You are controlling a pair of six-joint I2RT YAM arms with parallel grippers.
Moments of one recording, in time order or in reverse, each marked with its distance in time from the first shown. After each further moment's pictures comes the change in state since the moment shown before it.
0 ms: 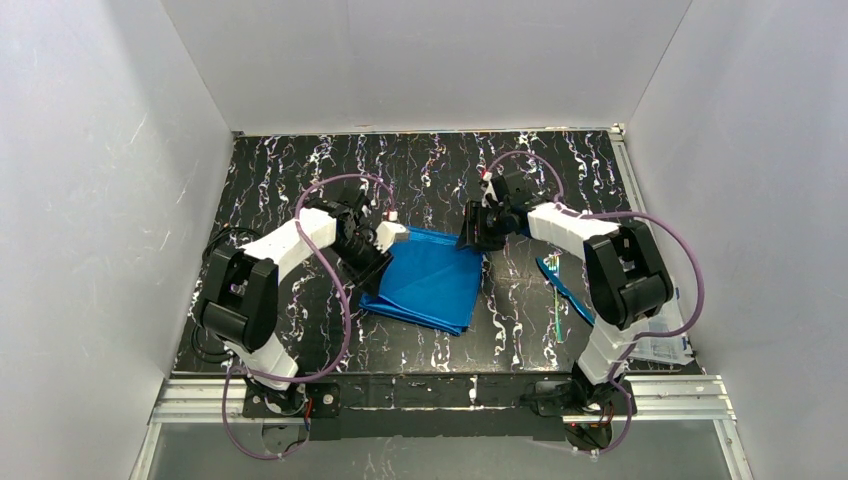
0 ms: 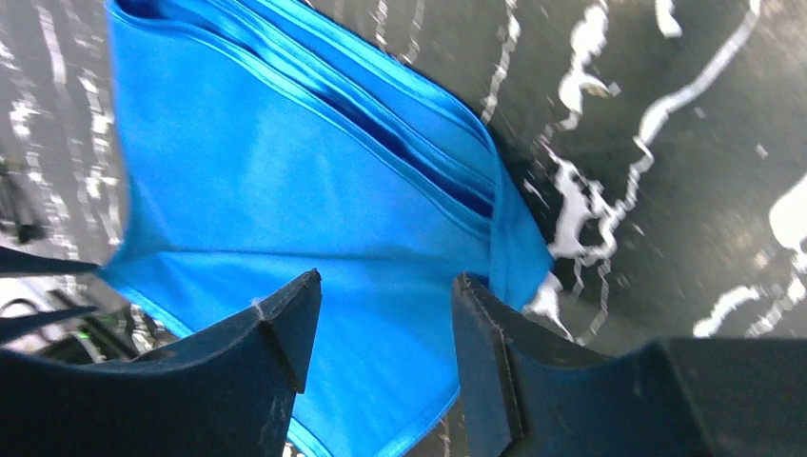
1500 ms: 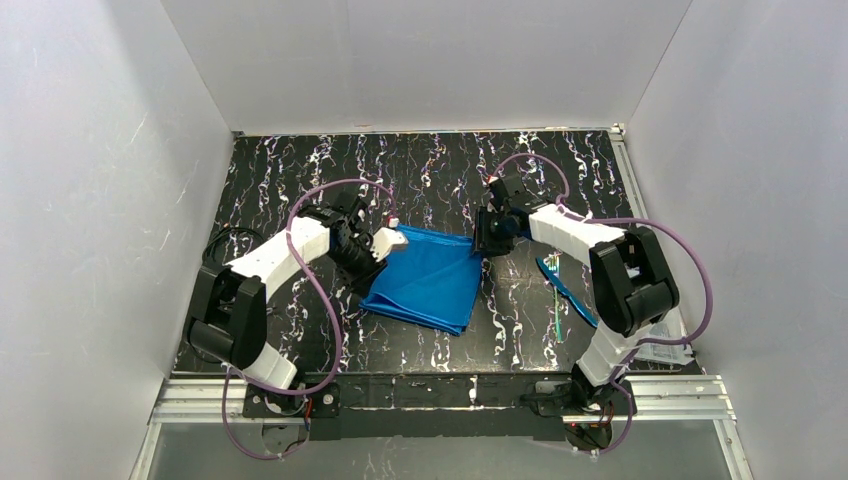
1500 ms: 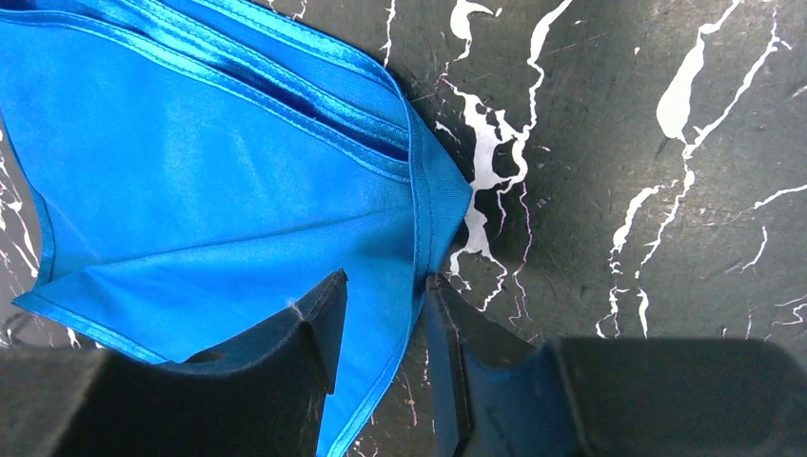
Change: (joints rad) left arm -0.019 -0.104 -0.092 0.024 -0.132 0.146; right arm 0.021 -0.064 -0.024 -0.149 0.208 0.008
